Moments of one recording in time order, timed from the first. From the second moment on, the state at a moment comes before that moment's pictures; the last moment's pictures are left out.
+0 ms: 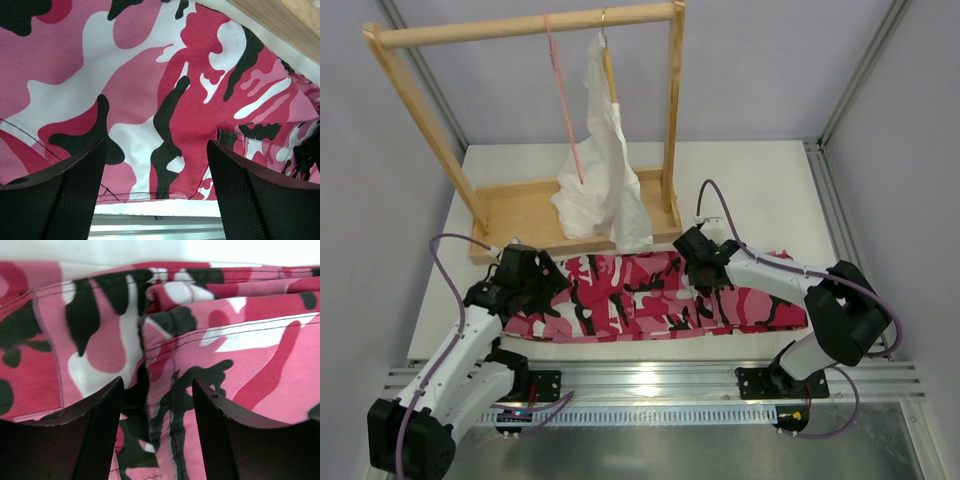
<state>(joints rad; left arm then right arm) -0.28 0.84 0.58 -0.68 -0.04 -0.87 0.71 1.52 0.87 -0.56 0.50 0.64</state>
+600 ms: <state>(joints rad) -0.28 0.82 0.63 -0.71 -0.06 -0.85 0.75 1.58 0.84 -0.58 0.57 0.71</state>
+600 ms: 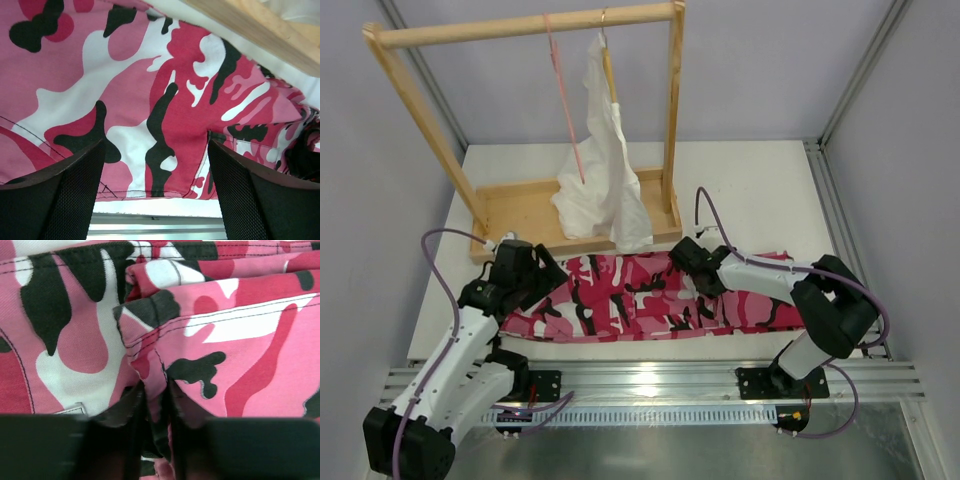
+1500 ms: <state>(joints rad) -0.80 1.14 0.62 -0.49 -0.14 -1.04 0.62 1.15 0.88 -0.76 0.39 0.61</state>
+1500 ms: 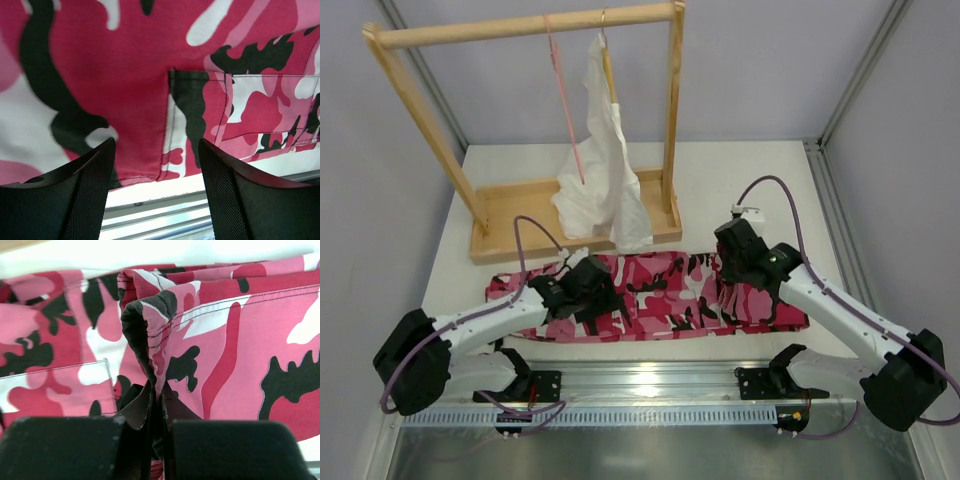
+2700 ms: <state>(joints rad) -1.09 1.38 1.11 -0.66 -0.34 -1.16 0.25 0.79 1.02 -0.88 0.03 0.44</state>
